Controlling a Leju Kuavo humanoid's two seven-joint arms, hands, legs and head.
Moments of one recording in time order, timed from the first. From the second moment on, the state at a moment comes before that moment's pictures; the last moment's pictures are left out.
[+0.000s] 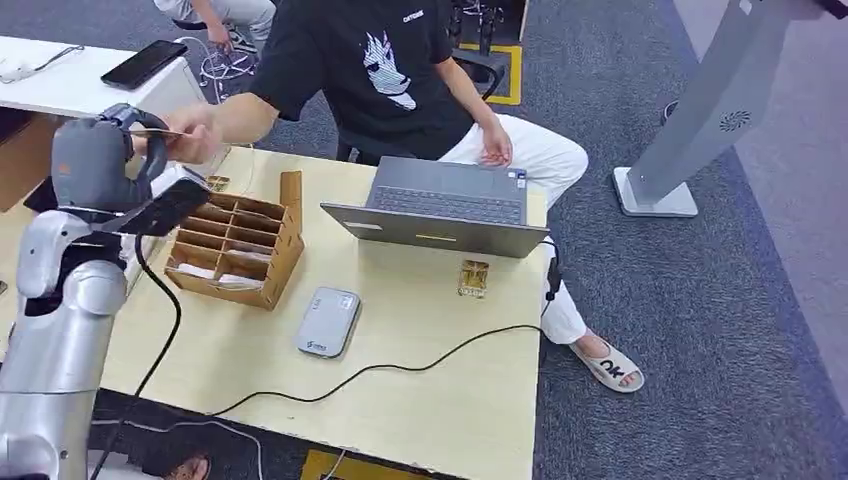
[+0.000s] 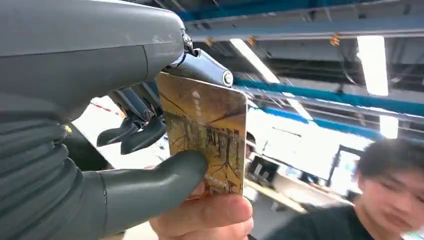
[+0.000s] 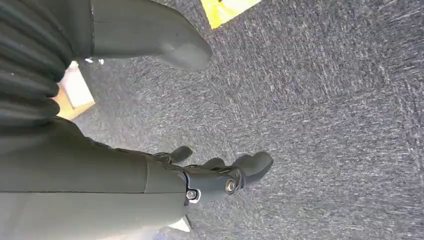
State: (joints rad) left arm -0.62 0.30 -0.14 -1.30 -0.87 0.21 -0.14; right arm -0.07 0.11 -1.01 -0.22 0.67 -0.51 -0.02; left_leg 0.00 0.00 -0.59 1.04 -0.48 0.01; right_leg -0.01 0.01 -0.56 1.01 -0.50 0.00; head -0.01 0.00
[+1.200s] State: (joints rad) left arm -0.65 0.18 -0.14 -1.30 -0.89 0.34 -0.15; right arm -0.08 0.11 -1.01 -0.22 0.69 -0.50 0.03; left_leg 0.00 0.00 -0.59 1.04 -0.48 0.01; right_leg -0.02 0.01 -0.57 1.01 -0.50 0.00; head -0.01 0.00
